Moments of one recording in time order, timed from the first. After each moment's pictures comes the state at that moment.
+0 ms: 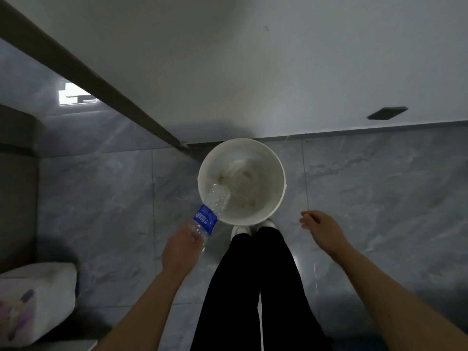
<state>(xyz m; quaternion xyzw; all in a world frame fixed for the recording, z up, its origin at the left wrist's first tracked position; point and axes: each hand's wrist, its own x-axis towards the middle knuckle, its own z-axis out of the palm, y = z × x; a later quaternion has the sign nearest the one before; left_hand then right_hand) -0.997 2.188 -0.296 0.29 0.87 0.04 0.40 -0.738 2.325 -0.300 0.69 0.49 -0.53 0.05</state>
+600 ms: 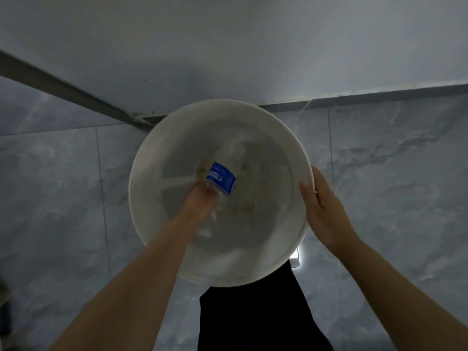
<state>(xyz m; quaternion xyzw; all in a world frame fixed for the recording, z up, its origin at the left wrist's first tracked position) -0.985 2.333 -0.629 0.18 0.82 0.10 0.54 -0.768 2.399 -0.551 0.59 0.59 -0.54 -0.08</state>
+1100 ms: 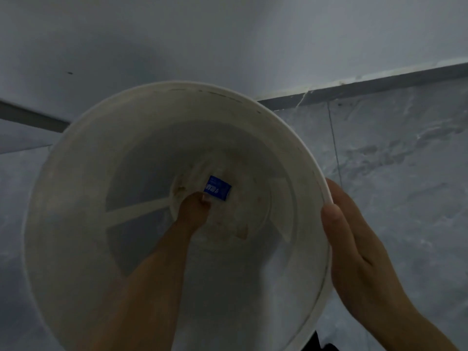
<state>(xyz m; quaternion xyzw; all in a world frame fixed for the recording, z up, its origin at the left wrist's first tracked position) -0.980 2.350 -0.778 0.28 0.83 0.01 0.49 -0.759 2.390 -0.579 0.59 0.55 -0.56 -0.19</state>
